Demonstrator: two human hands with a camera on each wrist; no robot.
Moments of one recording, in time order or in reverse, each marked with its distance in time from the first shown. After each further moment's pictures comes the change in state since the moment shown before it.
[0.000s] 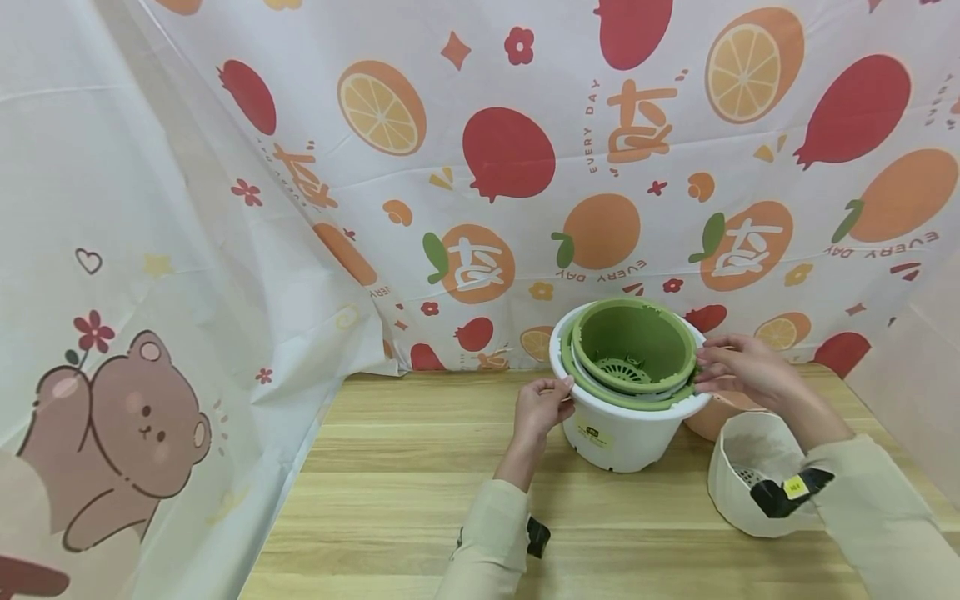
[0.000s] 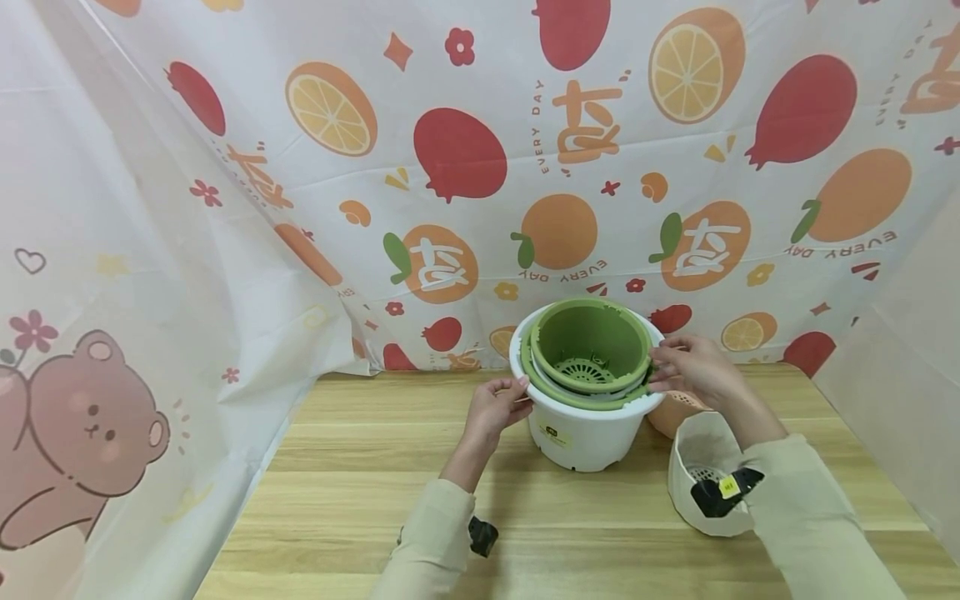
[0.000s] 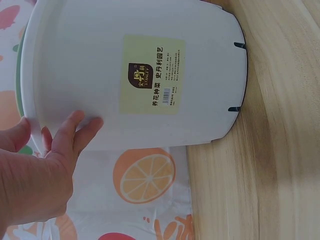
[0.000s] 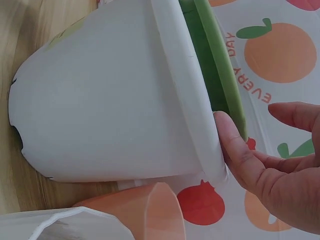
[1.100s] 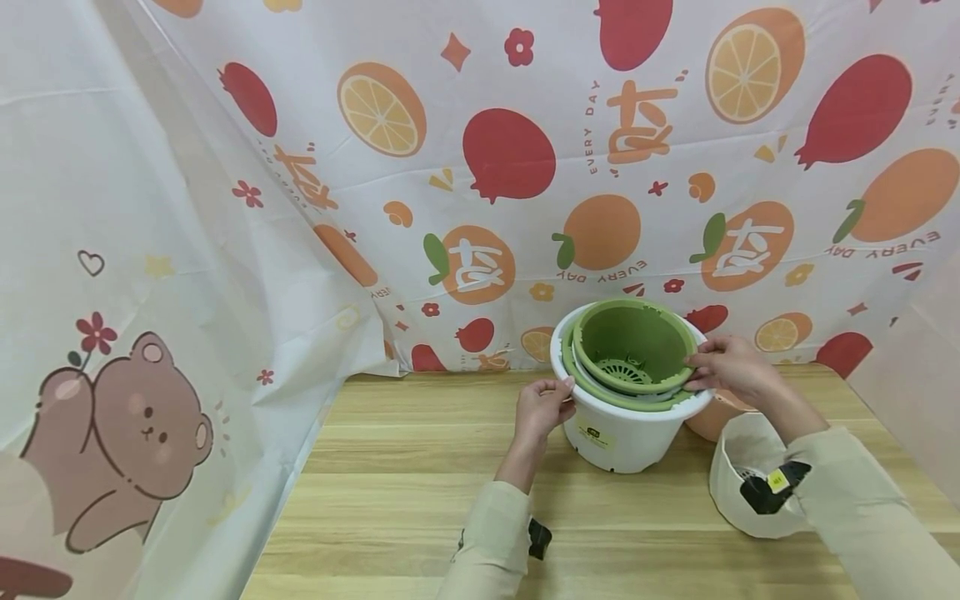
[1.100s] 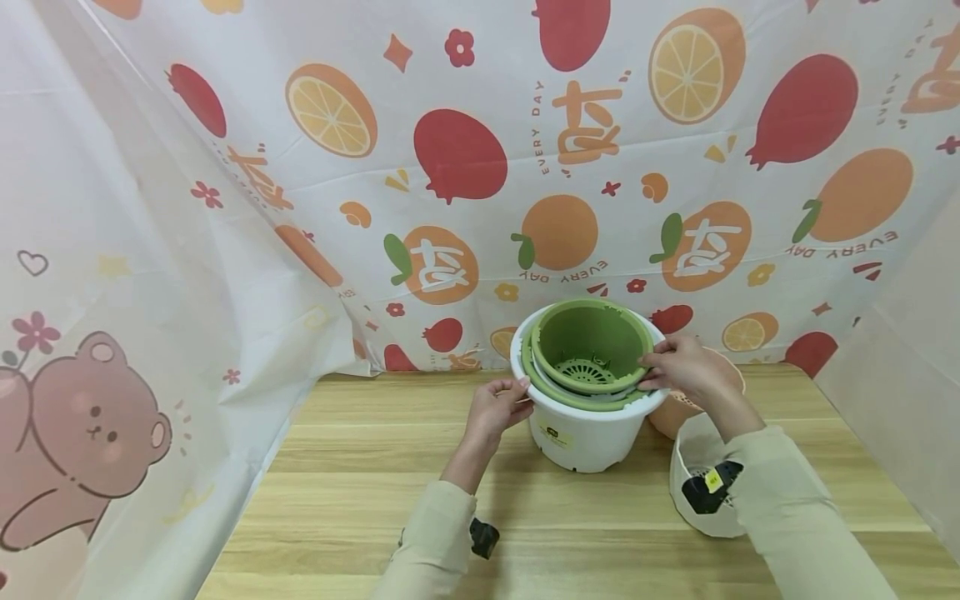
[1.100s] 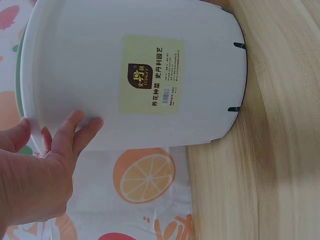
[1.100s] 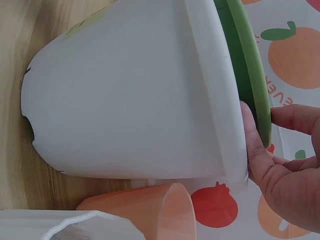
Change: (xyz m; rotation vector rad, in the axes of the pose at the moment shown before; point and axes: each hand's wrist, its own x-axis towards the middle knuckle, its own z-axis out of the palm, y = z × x) left_hand 0.000 0.000 0.000 -0.007 0.000 -0.002; right_hand 0.016 0.004 0.011 -0.065 0.032 0.041
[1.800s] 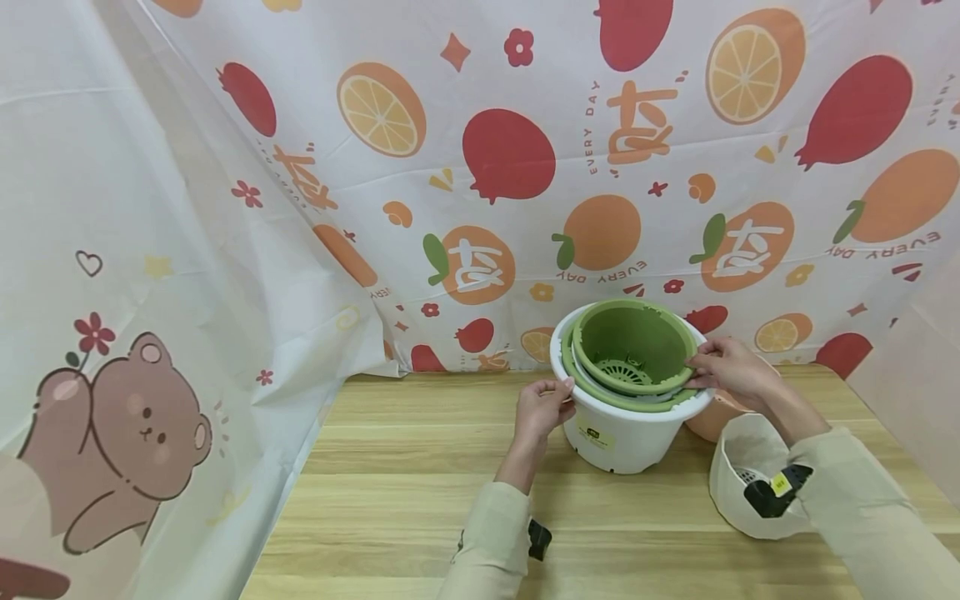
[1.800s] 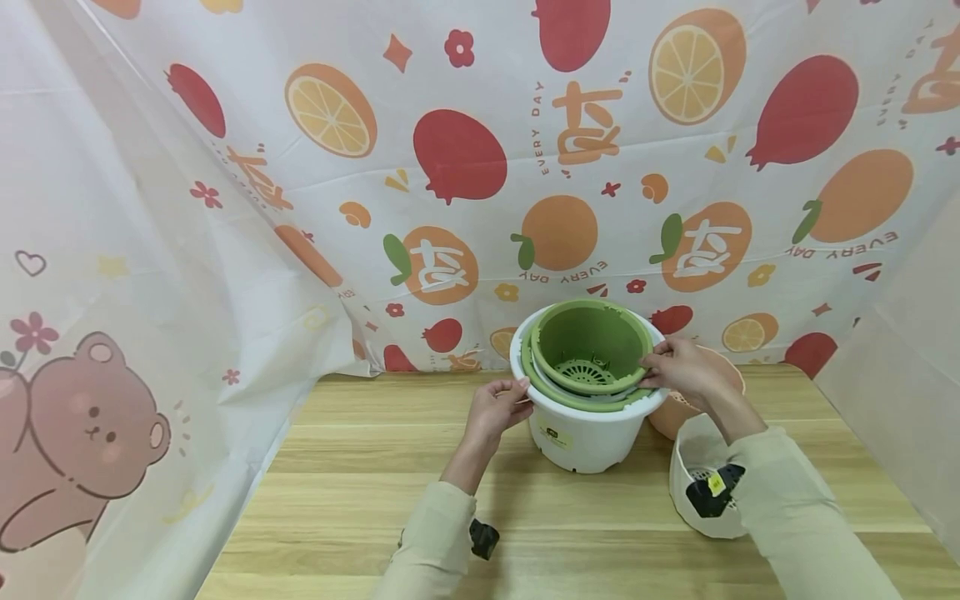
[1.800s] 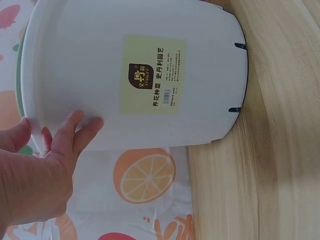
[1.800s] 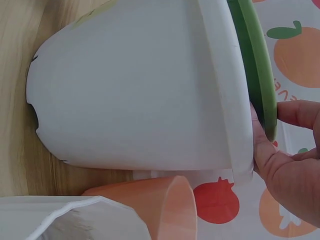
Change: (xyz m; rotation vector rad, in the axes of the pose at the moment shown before) left_hand 0.001 0.000 0.001 0.006 0.003 -0.006; right_hand 0.001 0.002 0.001 -0.045 -0.044 -0.039
